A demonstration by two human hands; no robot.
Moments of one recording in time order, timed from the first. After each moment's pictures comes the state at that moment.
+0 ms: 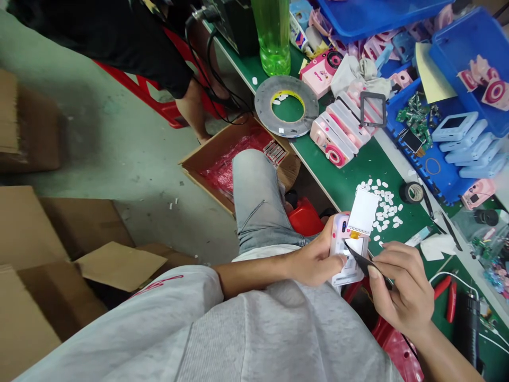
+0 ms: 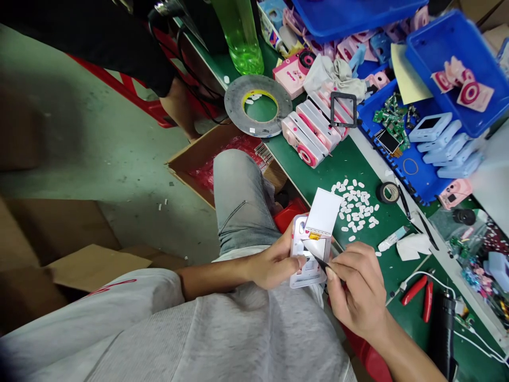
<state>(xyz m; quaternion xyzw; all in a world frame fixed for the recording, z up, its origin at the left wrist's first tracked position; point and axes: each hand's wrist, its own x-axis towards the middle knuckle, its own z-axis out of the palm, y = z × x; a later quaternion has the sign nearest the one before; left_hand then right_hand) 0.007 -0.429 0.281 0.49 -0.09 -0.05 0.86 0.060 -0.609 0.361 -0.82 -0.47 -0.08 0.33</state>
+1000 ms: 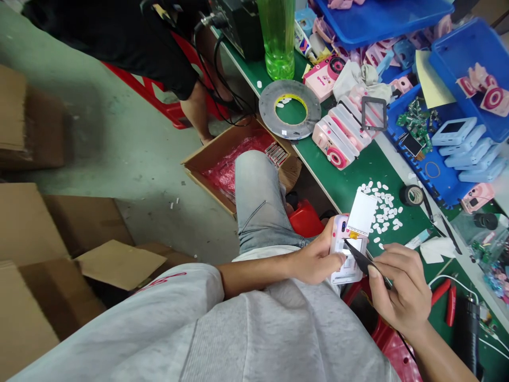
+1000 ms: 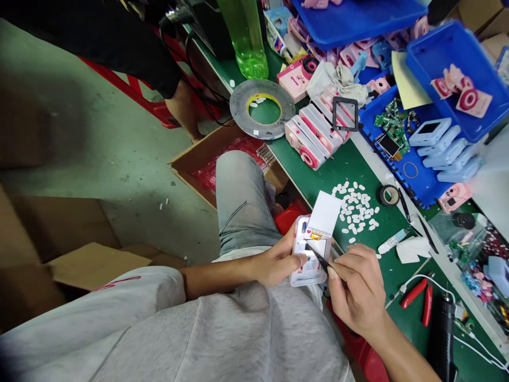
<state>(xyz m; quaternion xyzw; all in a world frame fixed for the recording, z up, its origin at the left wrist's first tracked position) 0.005 -0.432 0.276 0.48 -0.04 -0.09 0.87 0.059 -0.613 0.353 -0.82 -0.46 -0.11 0.33</state>
